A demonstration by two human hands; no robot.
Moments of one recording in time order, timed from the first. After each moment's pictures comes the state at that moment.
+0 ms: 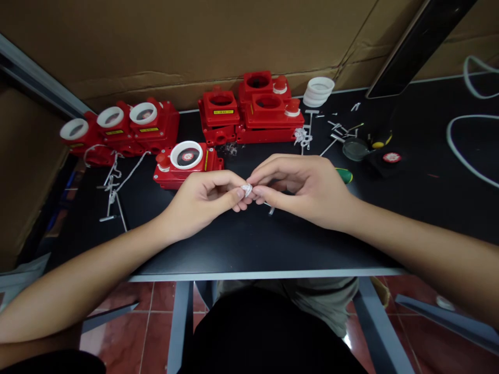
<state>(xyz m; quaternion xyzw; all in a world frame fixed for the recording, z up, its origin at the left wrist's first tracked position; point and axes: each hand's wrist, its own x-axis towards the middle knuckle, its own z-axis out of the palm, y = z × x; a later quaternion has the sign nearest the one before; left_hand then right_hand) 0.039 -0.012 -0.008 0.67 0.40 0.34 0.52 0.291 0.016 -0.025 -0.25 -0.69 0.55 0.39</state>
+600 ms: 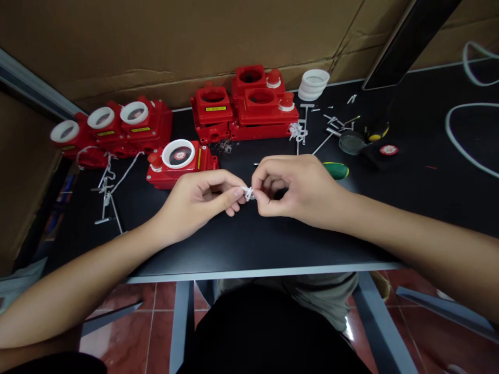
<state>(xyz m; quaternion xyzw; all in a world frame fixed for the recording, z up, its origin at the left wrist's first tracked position) 0.040 -0.014 -0.007 0.68 0.43 0.32 0.51 0.291 0.019 -0.028 -0.29 -0.79 0.41 0.35</state>
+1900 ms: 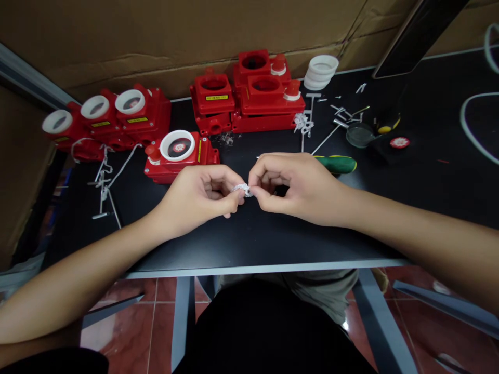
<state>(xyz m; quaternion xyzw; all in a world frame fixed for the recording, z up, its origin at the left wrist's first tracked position) 0.044 -0.016 -0.004 0.62 0.46 0.30 0.56 0.291 0.018 -0.030 -0.26 -0.79 0.45 0.33</state>
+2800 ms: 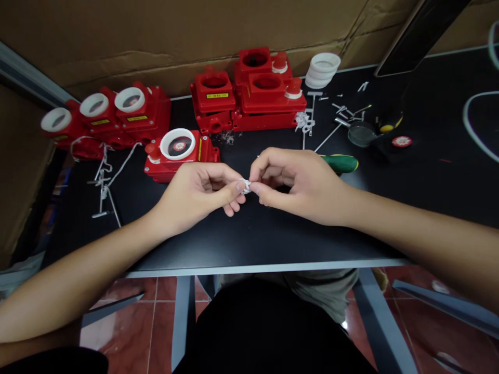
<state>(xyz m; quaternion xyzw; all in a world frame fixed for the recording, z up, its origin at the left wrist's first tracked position) 0.045 -0.014 -0.001 0.62 0.46 0.31 0.55 0.289 0.015 -0.028 -0.29 -0.74 0.51 0.33</state>
